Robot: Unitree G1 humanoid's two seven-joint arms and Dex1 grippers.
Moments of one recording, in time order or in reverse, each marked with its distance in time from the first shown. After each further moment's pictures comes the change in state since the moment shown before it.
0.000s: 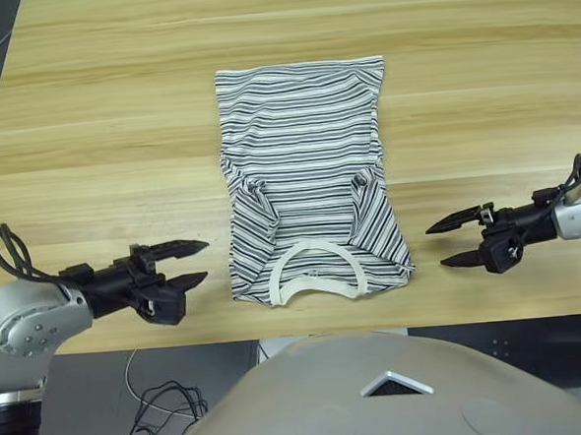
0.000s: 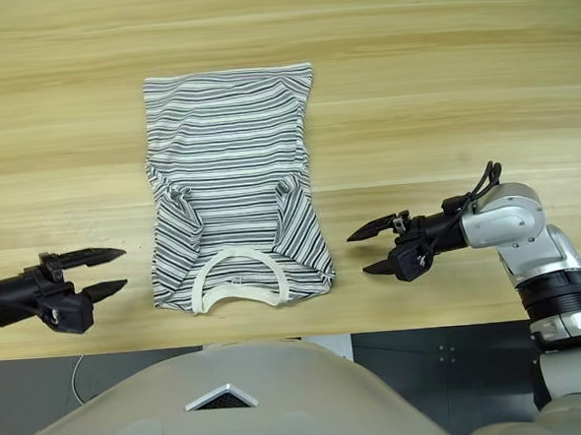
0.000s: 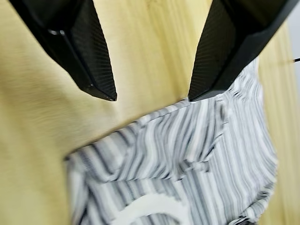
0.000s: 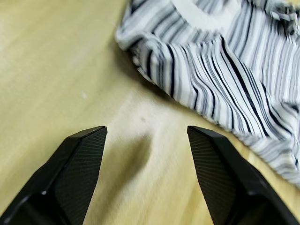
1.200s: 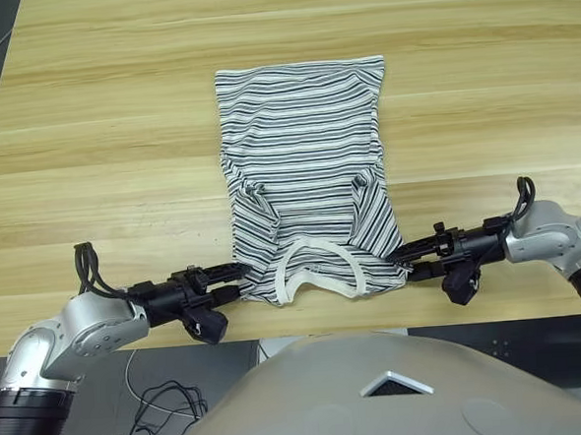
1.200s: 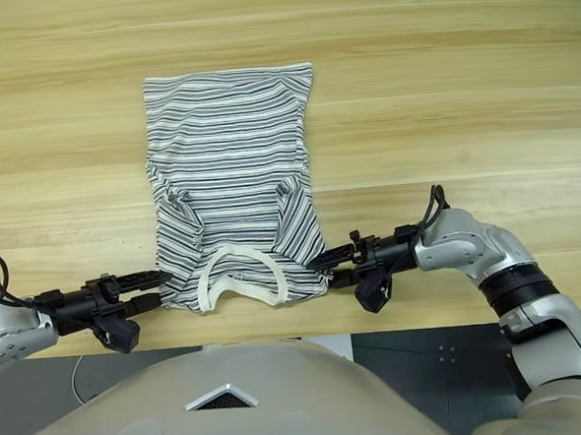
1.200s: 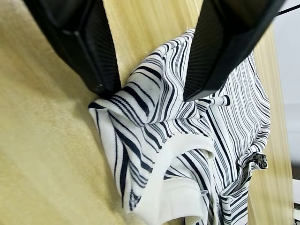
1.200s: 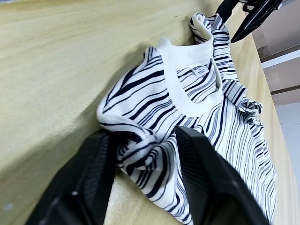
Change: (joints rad) left arm -0.108 0.028 -0.302 0.065 0.304 -0.111 0.381; right arm -0.085 0.079 0.206 0.078 -0.321 -0.314 -0.475
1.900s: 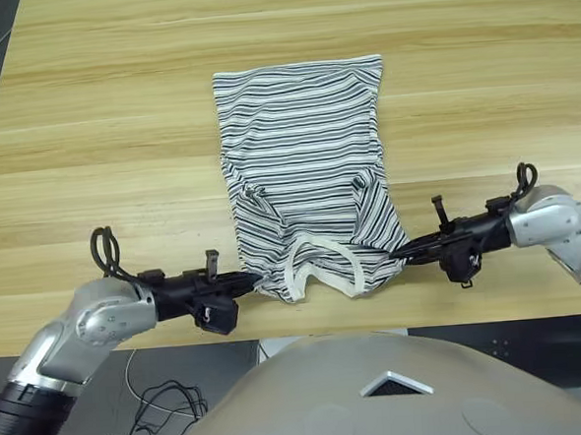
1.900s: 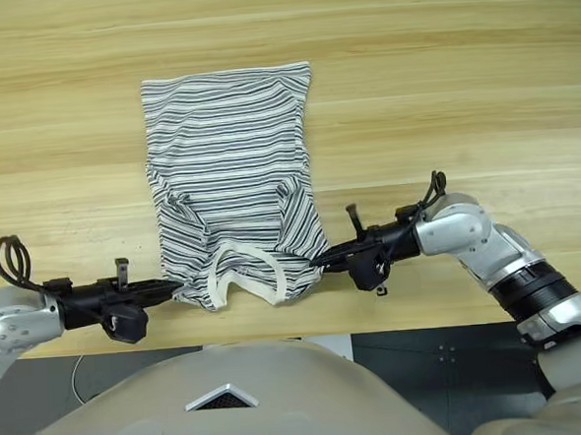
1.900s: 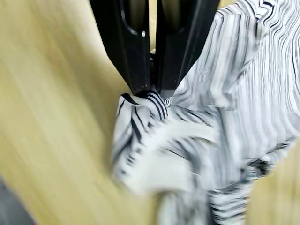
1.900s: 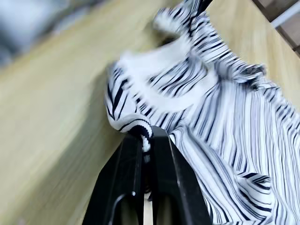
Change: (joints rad) left arm -0.018 0.124 -0.141 -0.217 -0.559 0.440 -0.265; right arm -0.014 -0.130 0.111 -0.317 0.560 0.609 0.290
